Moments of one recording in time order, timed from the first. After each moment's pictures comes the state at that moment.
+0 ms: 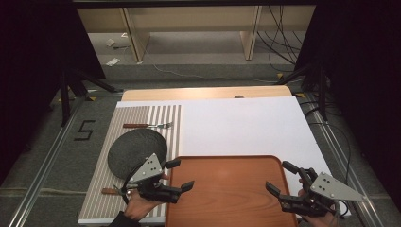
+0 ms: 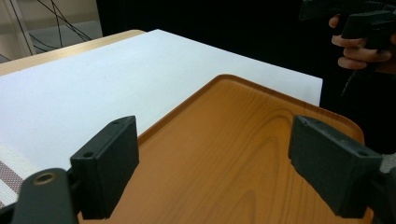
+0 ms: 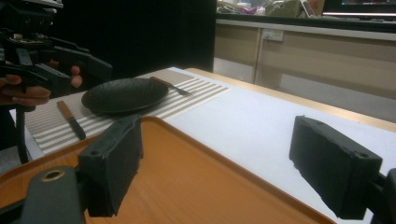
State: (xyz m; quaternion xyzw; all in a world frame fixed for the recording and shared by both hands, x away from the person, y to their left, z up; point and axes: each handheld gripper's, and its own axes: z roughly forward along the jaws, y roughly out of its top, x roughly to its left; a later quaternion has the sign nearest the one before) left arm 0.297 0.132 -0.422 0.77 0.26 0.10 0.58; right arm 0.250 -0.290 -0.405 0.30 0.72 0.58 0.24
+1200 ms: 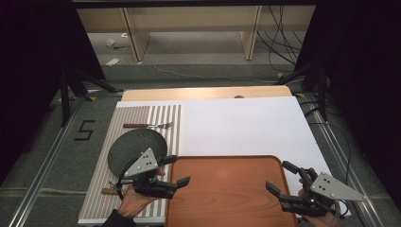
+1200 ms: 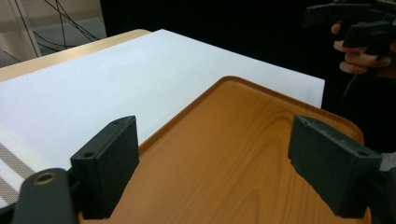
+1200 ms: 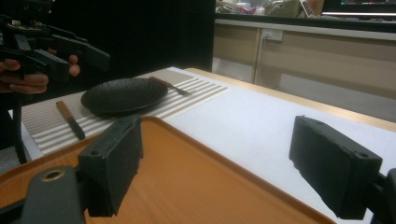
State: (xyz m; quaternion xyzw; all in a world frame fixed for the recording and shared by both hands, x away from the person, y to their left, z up) left arm 0.303 0.143 -0.406 0.77 0.27 0.10 0.57; right arm 0.250 -0.290 -0.405 0.30 0.72 0.58 0.24
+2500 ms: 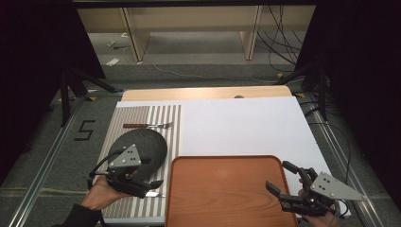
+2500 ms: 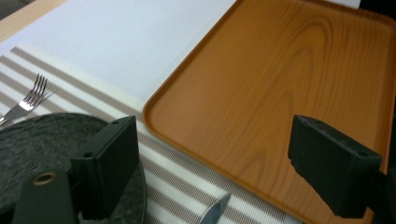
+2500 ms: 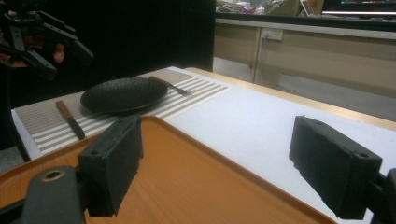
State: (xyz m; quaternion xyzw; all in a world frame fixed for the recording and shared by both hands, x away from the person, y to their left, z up) left arm 0.311 0.197 -0.384 0.87 0.25 0.10 0.41; right arm 0.250 -0.291 -0.405 0.30 0.72 0.58 0.24
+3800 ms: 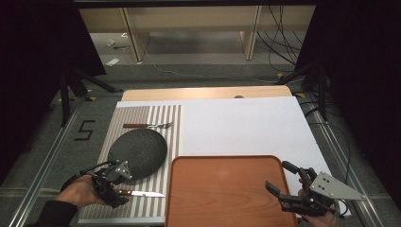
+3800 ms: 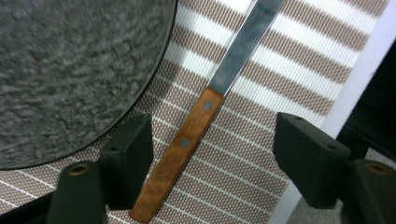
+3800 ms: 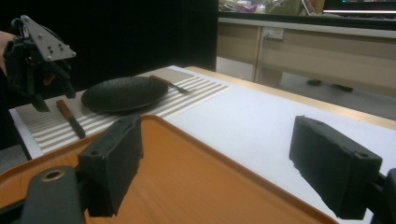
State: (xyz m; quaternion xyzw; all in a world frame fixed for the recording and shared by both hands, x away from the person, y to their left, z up) left arm 0.326 0.249 -0.439 0.96 0.25 0.03 0.10; right arm 0.251 -0.290 -0.406 0.30 0.72 0.58 0.24
